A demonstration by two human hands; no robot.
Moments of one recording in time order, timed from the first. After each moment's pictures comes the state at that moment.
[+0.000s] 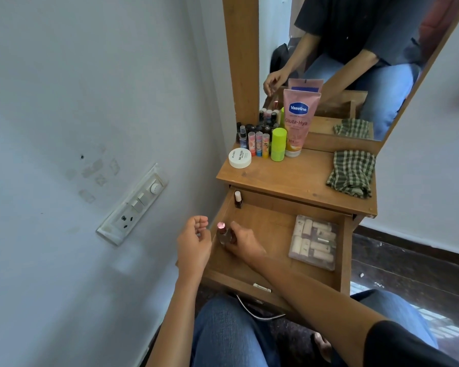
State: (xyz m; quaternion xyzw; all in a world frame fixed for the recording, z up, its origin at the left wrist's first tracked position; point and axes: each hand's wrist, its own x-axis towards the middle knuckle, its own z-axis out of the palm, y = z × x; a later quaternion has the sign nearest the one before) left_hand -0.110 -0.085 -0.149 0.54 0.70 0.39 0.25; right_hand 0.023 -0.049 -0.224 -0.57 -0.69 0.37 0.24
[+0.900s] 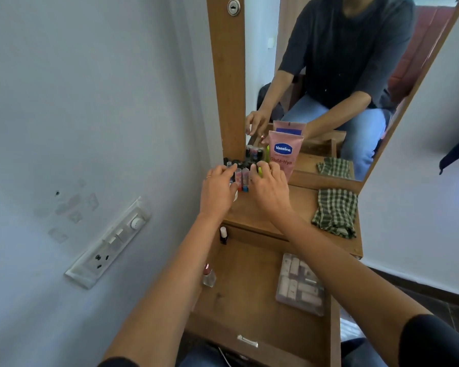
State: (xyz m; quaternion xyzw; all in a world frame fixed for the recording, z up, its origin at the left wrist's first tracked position) left_hand -0.024 0.085 -0.078 0.75 0.57 0.32 0.07; right_hand 0.121 0.085 -0.100 -0.62 -0.70 -0.26 0.23
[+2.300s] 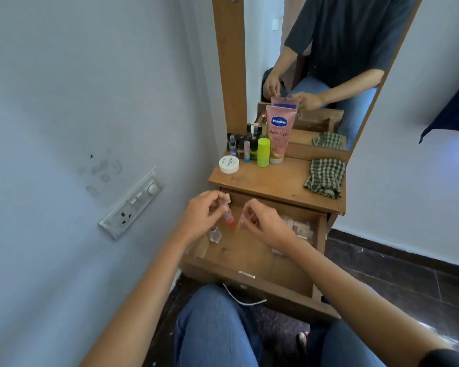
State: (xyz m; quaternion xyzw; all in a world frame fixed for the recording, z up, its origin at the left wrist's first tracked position) left_hand -0.092 -0.066 -0.081 0.77 0.50 0.29 0.25; right_hand 0.111 -0.088 -0.115 -0.50 -0.78 0.25 0.29
